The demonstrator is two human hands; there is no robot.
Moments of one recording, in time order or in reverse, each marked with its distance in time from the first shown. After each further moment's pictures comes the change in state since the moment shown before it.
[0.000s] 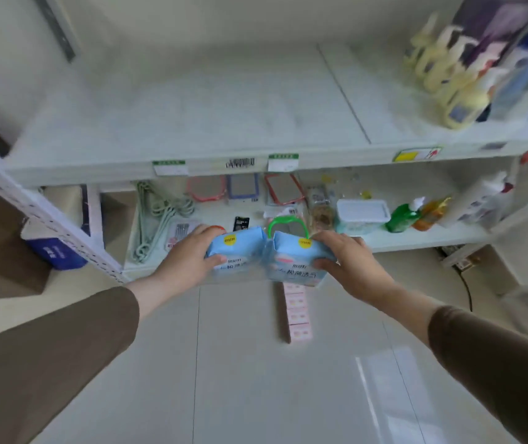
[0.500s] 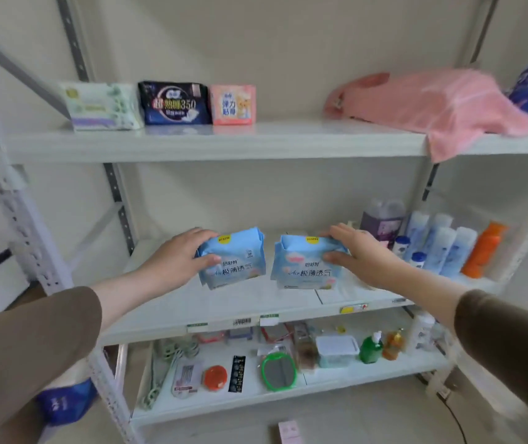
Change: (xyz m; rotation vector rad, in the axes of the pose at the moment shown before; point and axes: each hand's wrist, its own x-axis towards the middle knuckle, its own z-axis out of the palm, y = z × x) left_hand -0.054 0.215 -0.359 0.086 0.297 0.351; right_hand -0.024 -0.179 -0.377 -0.146 0.258 -0.199
